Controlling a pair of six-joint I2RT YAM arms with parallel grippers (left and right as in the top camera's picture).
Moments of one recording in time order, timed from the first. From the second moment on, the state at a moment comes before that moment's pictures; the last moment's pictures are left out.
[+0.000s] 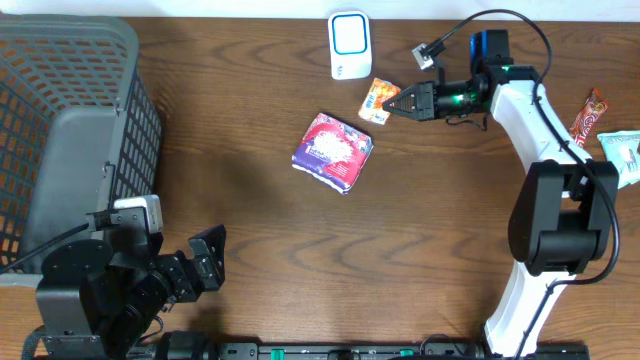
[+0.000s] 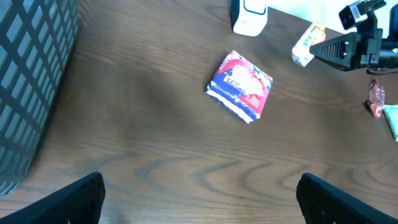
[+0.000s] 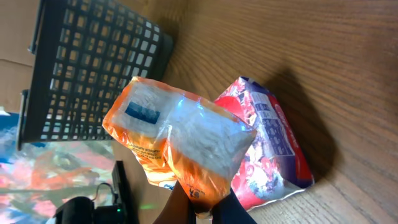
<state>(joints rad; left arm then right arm) -0.03 0.63 1.19 -1.25 0.24 -0.28 0.03 2.09 1.64 -0.76 -1.12 -0.11</state>
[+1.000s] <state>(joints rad) -0.03 0.63 1.19 -1.25 0.24 -0.28 0.30 2.09 1.93 -0.88 0.21 0.27</state>
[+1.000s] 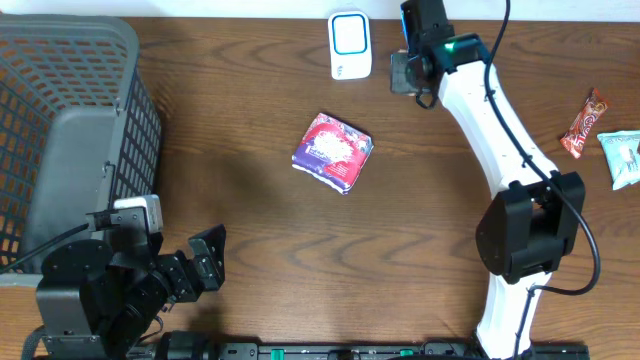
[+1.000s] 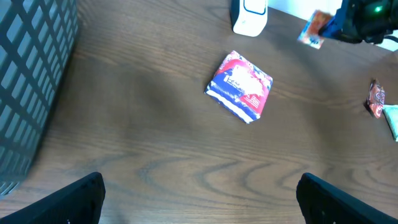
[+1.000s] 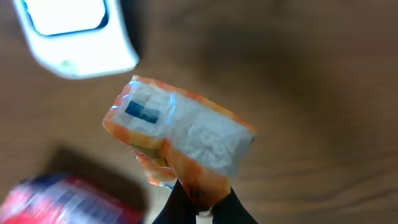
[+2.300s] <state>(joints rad) -0.03 0.63 1.19 -1.25 0.24 -0.28 0.34 2.19 1.94 -0.35 0.07 0.05</state>
